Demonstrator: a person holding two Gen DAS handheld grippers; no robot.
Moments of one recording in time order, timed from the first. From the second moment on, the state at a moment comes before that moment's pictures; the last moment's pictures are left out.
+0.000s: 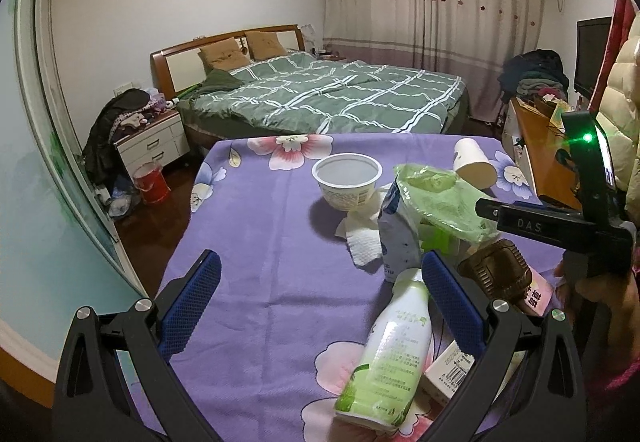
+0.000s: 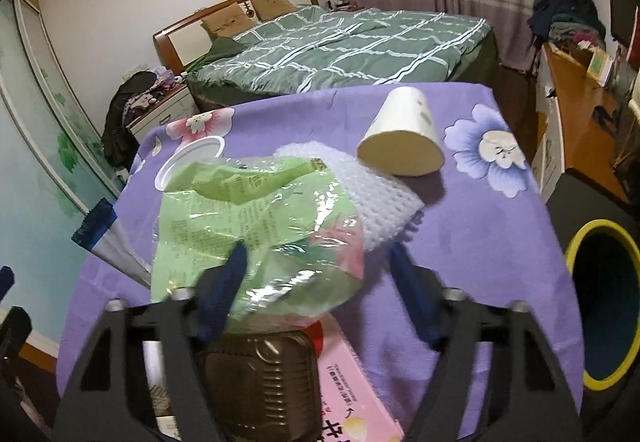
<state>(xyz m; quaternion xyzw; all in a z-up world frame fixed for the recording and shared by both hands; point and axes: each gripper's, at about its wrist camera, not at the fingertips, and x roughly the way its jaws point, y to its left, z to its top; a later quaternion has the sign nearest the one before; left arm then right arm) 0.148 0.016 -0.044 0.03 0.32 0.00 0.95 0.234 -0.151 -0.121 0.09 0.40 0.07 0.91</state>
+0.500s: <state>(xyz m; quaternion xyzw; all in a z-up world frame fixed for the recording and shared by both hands) 0.151 0.017 -0.055 0.03 0.33 0.00 0.94 0.214 -0.167 -0.090 0.11 0.34 0.08 0.93</state>
